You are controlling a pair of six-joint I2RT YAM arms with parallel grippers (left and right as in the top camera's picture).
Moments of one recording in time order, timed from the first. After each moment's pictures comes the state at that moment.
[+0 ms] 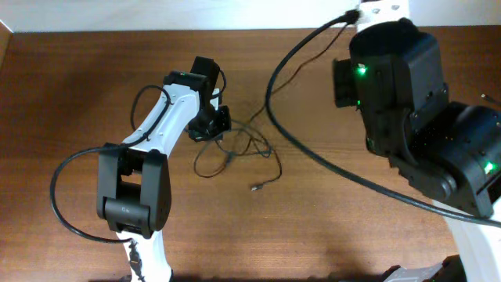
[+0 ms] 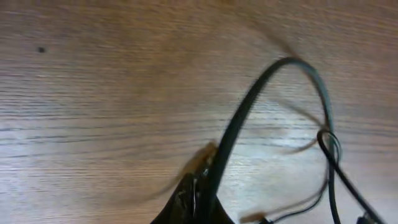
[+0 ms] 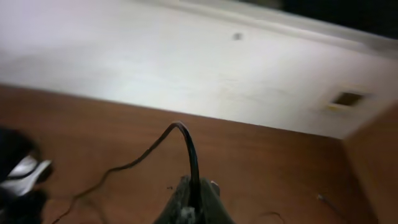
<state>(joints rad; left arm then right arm) -0.24 2.04 1.60 -1.06 0.18 -0.36 0.67 1.57 2.33 -1.30 0.67 0.16</state>
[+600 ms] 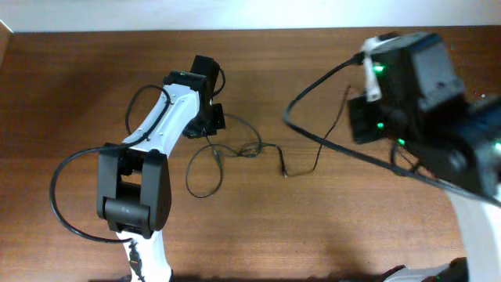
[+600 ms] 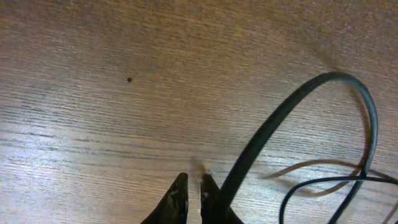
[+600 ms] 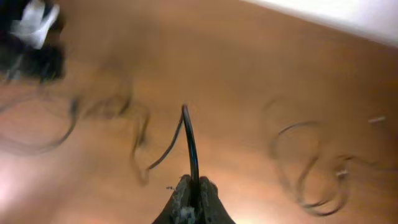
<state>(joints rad) -0.24 2.04 1.60 -1.03 -0.01 -0.41 0.51 1.58 2.23 -1.65 0.20 0.16</state>
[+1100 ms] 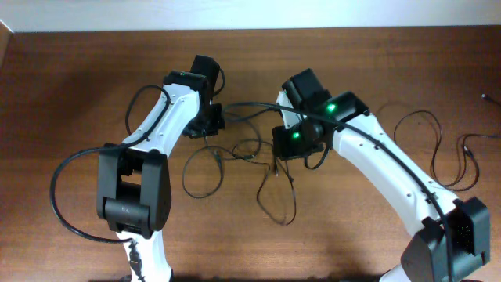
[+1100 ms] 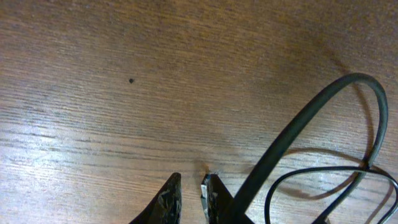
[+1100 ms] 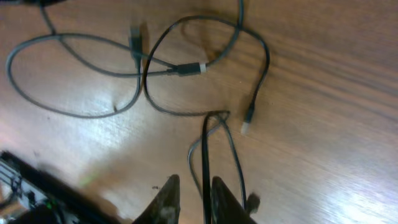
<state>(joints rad) -0.24 2.04 1.60 -1.03 -0.01 -0.41 0.51 1.73 1.45 -0.99 -0.32 0.34</state>
